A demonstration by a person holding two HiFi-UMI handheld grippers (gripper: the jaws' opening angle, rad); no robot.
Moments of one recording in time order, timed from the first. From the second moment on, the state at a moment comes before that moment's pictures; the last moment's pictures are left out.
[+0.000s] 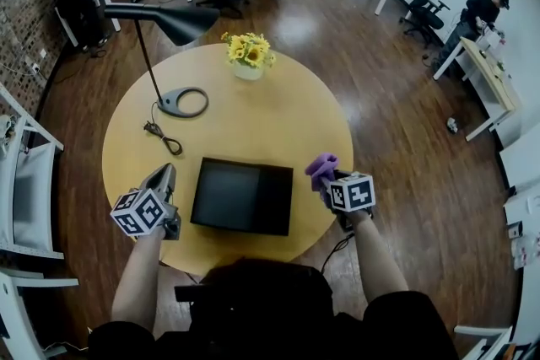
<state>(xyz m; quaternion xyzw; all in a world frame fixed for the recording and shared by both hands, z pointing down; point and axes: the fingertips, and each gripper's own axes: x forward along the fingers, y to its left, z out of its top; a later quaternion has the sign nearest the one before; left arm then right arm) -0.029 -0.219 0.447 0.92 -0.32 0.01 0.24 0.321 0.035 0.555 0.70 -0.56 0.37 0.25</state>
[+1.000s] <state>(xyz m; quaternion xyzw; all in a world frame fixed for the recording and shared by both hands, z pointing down) -0.077 -0.153 0.356 0.93 -0.34 -0.09 0.08 0.320 0.024 0.393 0.78 -0.61 0.12 -0.04</state>
